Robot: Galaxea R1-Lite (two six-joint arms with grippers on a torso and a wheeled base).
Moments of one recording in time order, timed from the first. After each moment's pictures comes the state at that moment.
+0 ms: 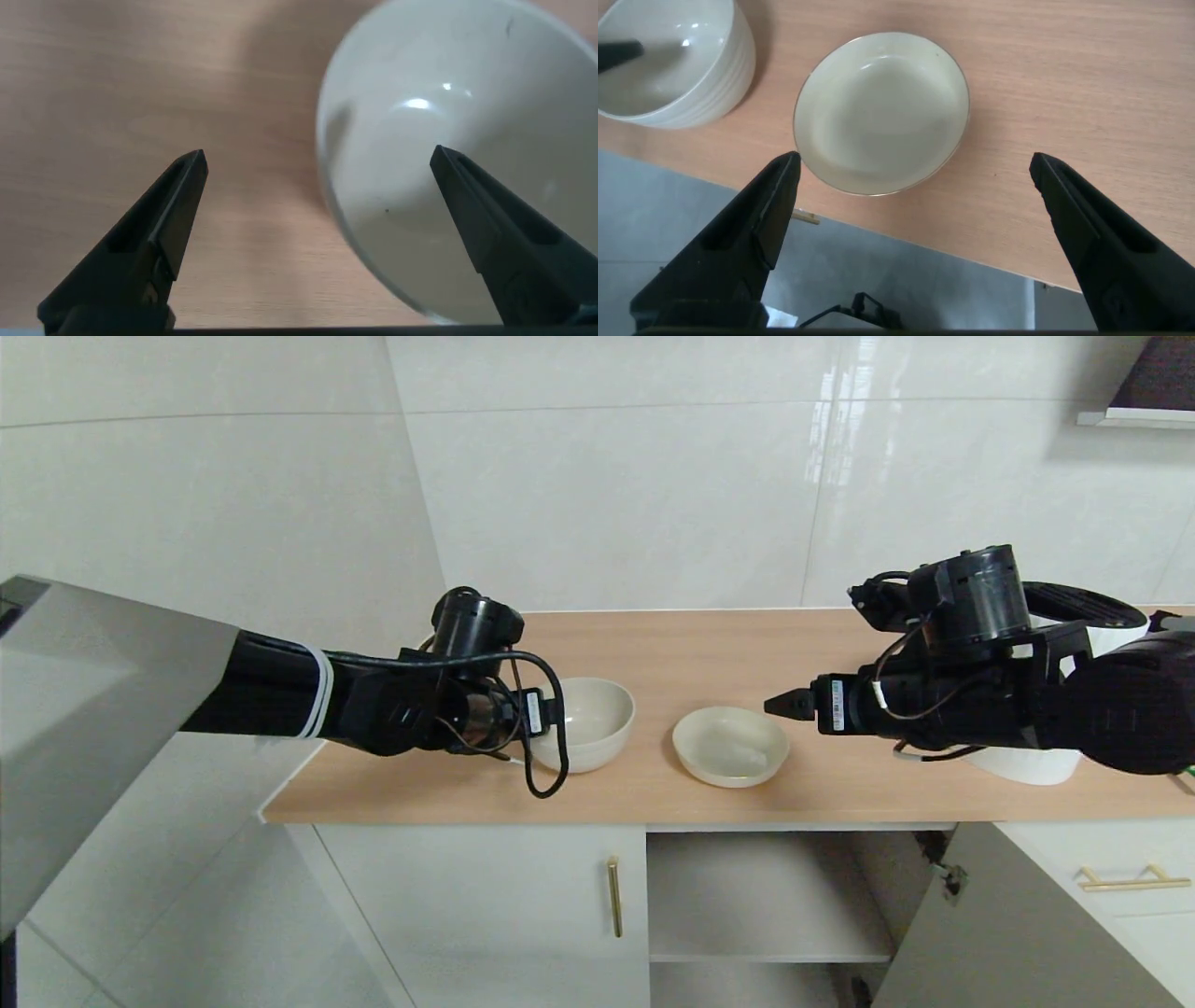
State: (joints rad) left arm -0.40 2.10 -1.40 -0.02 0.26 -0.41; right arm 0.44 1.79 -1.18 -0.11 -0.06 0.25
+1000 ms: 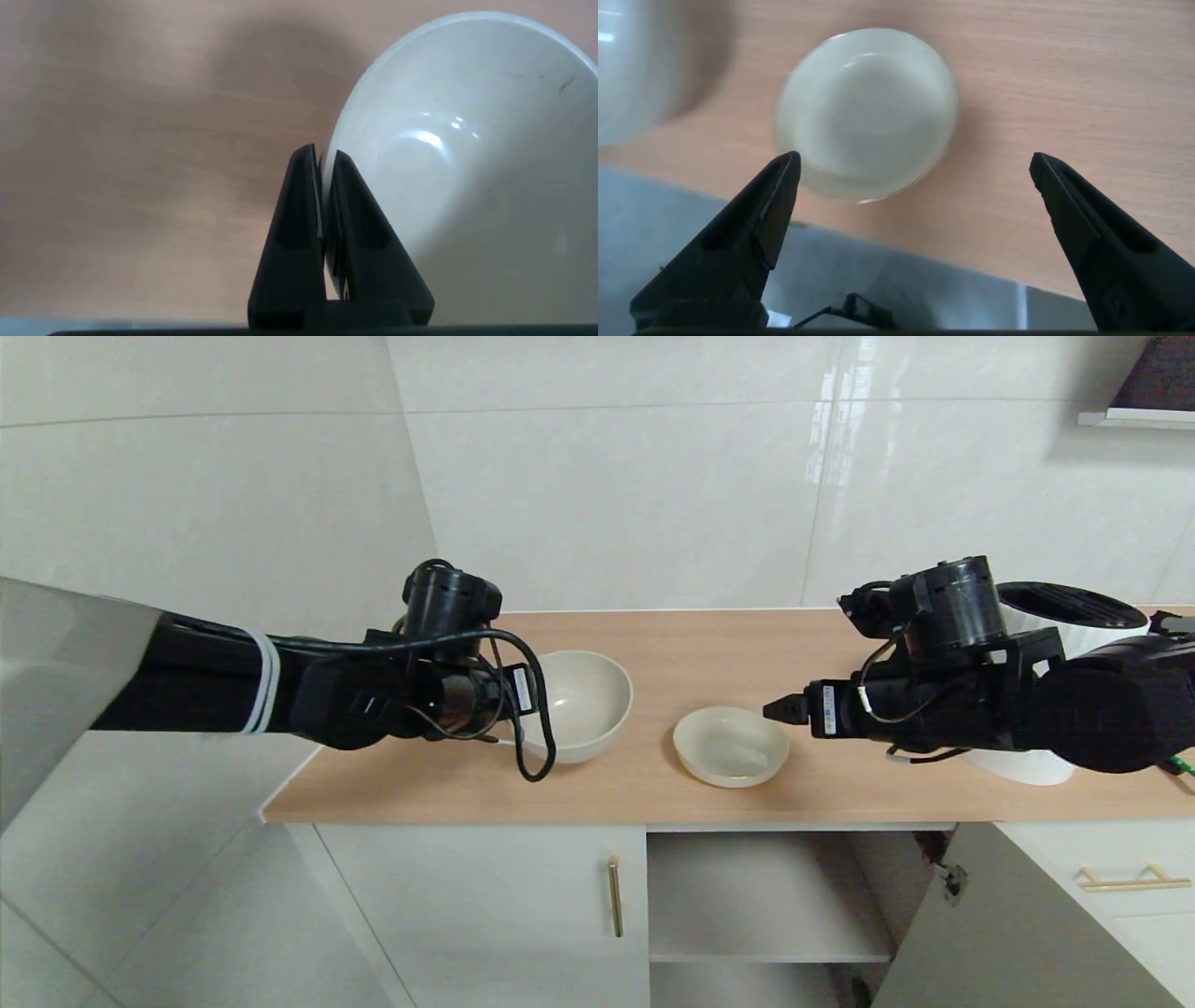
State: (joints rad) left arm -0.40 2.01 -1.36 -0.06 0.26 -0.44; right arm 0.44 1.83 -1.20 -0.11 -0.11 0.24
